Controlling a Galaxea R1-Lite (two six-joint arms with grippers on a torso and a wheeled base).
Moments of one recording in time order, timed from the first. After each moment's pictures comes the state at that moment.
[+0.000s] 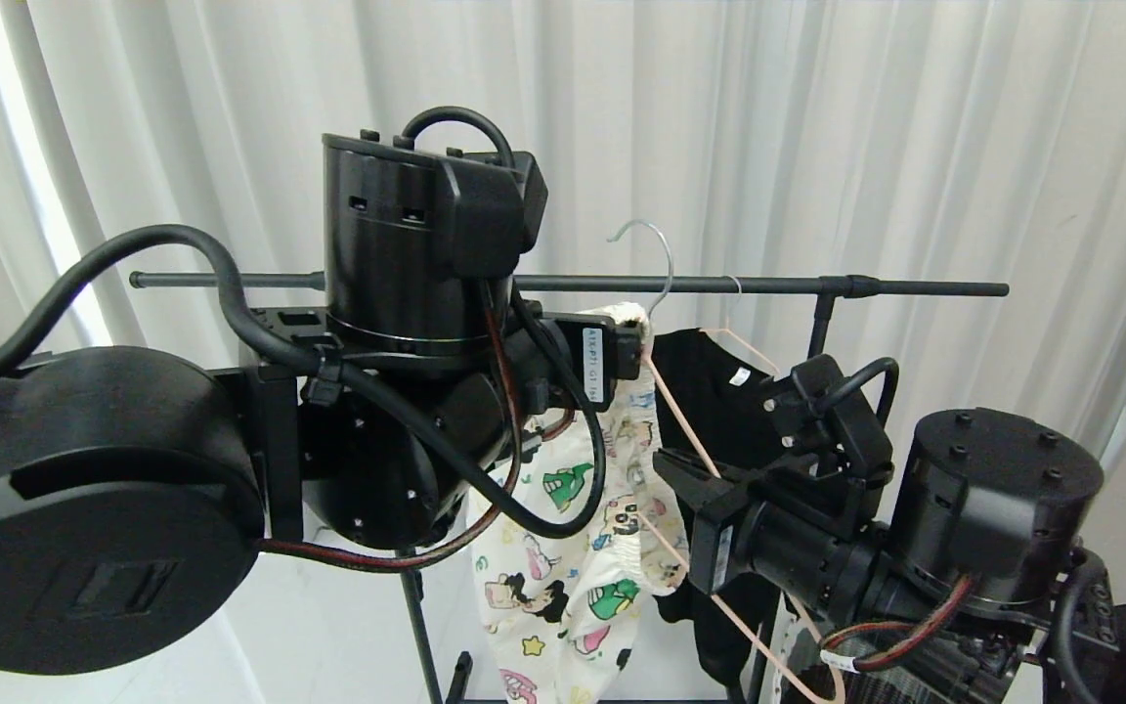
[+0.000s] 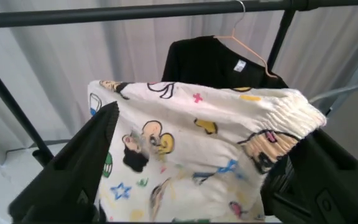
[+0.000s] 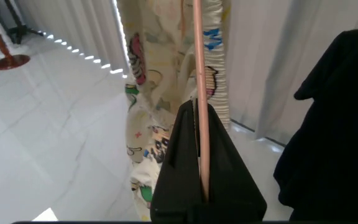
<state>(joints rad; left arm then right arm) -0.85 1.69 -1.18 -0.24 0.53 -0.15 0.98 1.73 -0.62 -1.03 -0.18 0.18</state>
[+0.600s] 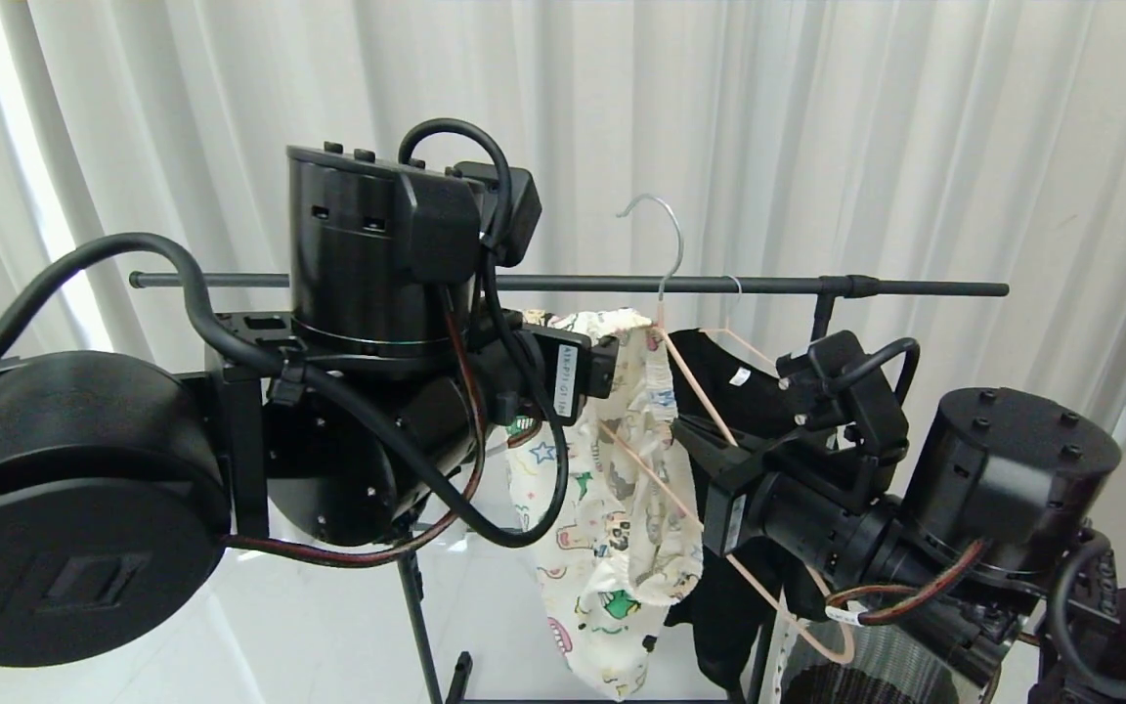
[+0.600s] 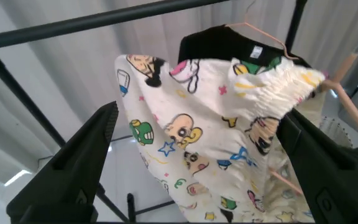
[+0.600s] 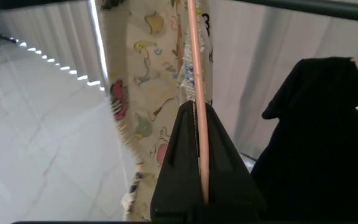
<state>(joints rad) -0.80 1.66 -1.13 -0.24 0.48 -0.02 0.92 1.73 -0.63 -1.10 -0.19 0.09</state>
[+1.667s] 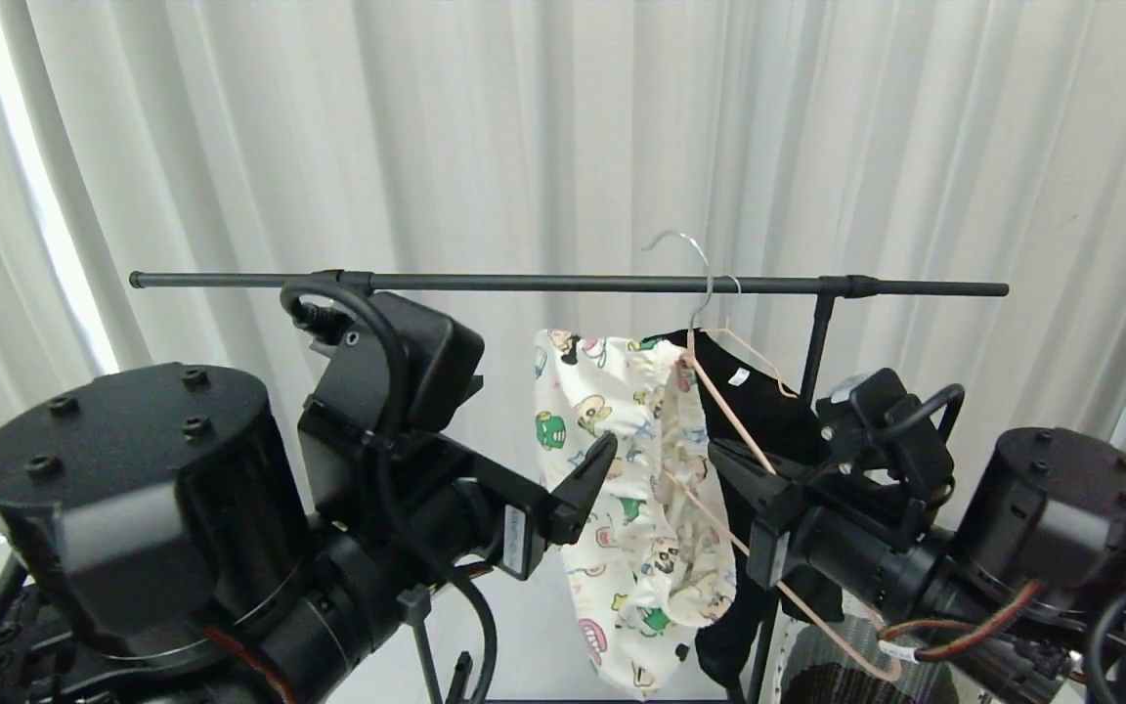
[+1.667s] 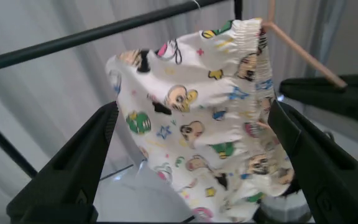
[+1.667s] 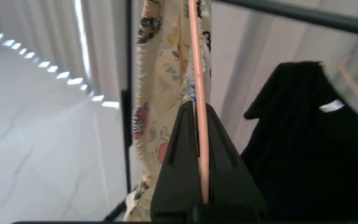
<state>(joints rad) -0.88 1.50 -0.60 -0.80 0.34 0.15 0.87 1.70 -0.46 -1.22 -0.12 0.00</state>
